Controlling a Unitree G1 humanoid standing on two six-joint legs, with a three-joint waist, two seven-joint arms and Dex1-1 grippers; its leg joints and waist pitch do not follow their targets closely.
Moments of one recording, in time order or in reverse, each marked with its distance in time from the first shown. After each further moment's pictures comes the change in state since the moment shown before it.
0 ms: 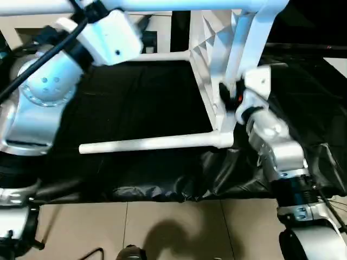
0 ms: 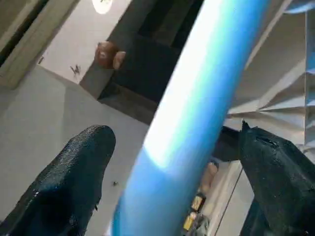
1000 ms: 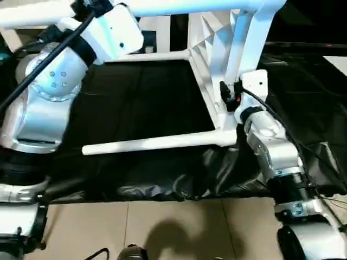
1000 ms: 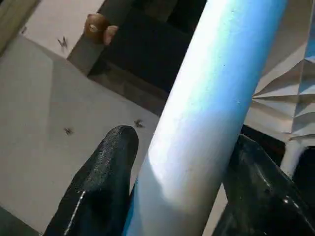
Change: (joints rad) left arm -0.025 -0.102 -0.002 -0.017 0.044 0.178 -0.037; right arm -0.044 -0.027 -0.003 0.122 -0.046 -0.120 0.048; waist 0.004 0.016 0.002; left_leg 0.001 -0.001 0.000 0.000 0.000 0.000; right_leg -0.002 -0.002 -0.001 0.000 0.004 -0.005
